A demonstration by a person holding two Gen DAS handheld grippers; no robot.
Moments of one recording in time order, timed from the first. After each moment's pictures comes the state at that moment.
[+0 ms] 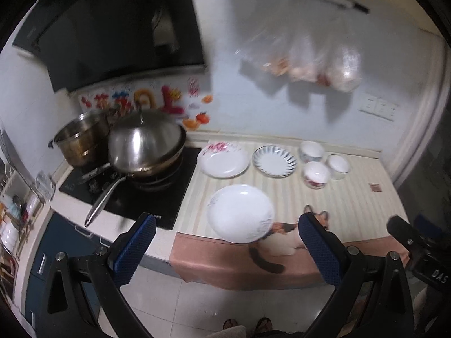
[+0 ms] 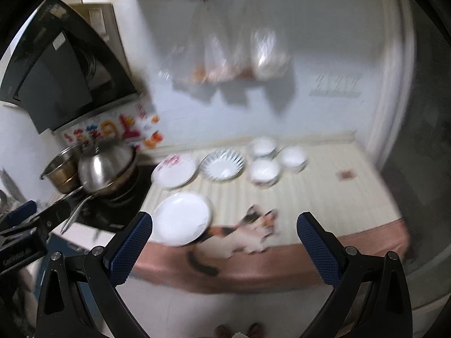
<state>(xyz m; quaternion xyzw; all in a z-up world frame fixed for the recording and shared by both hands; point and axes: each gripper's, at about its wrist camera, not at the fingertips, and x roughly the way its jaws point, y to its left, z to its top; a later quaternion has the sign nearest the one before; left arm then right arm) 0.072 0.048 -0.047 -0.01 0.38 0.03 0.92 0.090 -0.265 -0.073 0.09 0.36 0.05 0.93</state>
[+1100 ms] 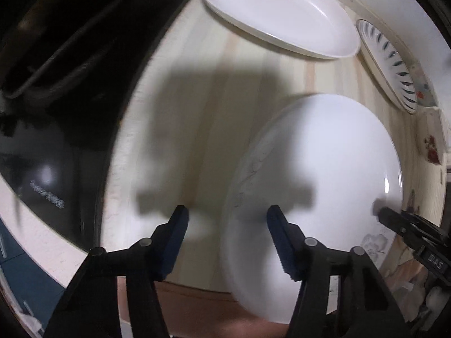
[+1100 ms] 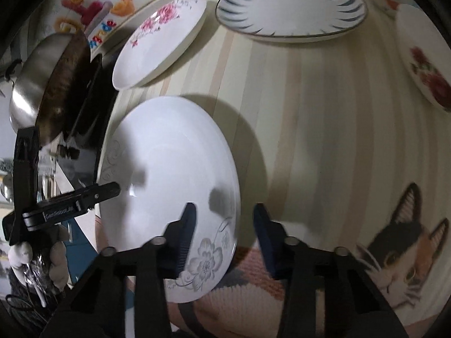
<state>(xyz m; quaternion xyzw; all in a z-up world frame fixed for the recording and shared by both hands) 0.308 0.135 -0.386 -0.10 0.68 0.01 0.73 0.423 -0.175 -0.459 0.11 0.66 0.20 0.71</state>
